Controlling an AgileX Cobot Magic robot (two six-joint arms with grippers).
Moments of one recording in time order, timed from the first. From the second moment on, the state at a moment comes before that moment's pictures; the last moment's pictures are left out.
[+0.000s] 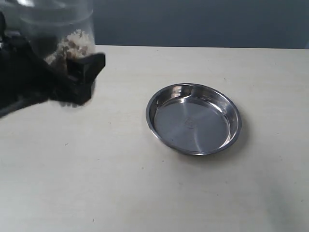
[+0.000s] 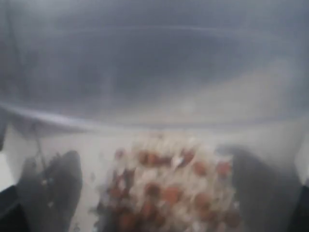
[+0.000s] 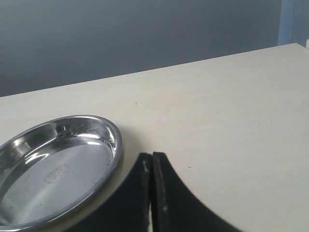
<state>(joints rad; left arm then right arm) -0.52 1.08 -0.47 -0.51 -0.33 0.40 -0.01 0.00 0.00 0.11 0.32 0.10</state>
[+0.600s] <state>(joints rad) -0.52 1.10 -0.37 -0.56 -0.22 0.43 -0.01 0.00 0.00 0.11 0.32 0.10</state>
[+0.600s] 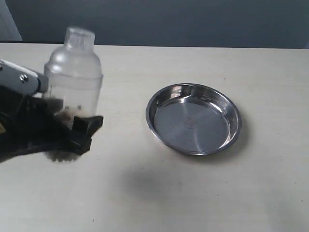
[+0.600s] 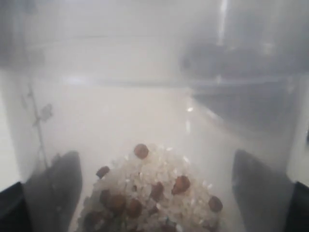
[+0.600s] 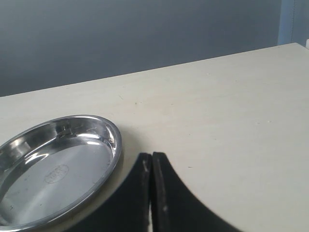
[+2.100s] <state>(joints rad) -0.48 1.44 -0.44 0.28 -0.84 -0.36 -0.01 0.00 0.00 0.12 0.32 0.10</state>
